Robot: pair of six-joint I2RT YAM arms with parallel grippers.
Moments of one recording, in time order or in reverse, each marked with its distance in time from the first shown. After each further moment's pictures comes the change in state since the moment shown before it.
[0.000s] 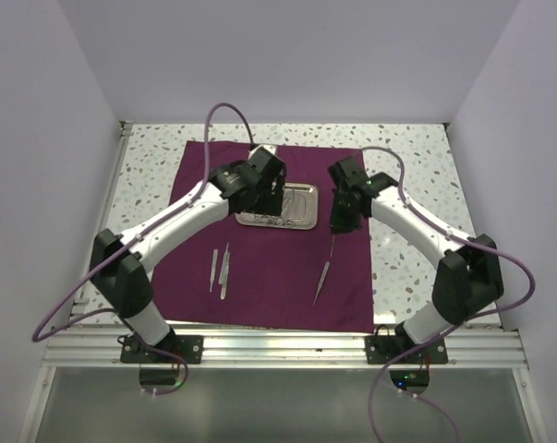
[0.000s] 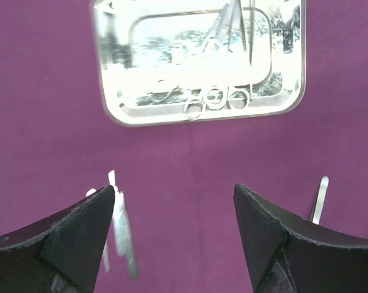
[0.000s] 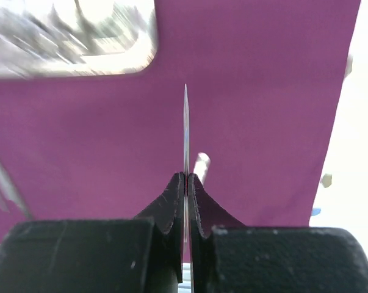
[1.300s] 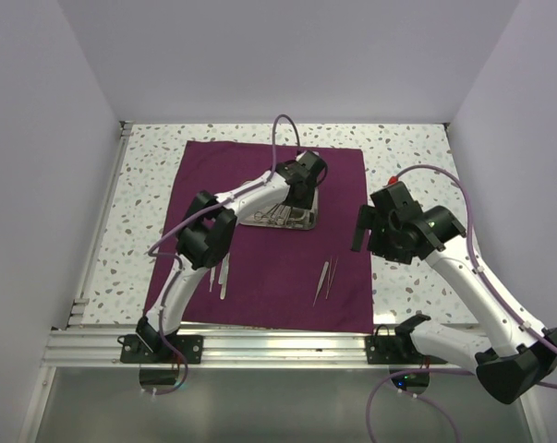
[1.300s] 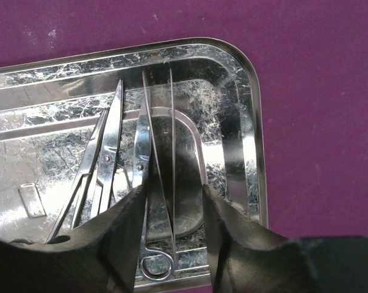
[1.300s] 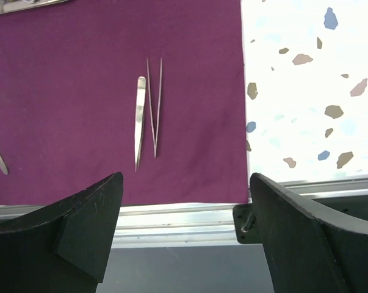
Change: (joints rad) left arm 0.001 0.726 0.438 0.225 0.108 0.032; right arm 0.000 -0.537 -0.206 -0.282 0.057 0.055
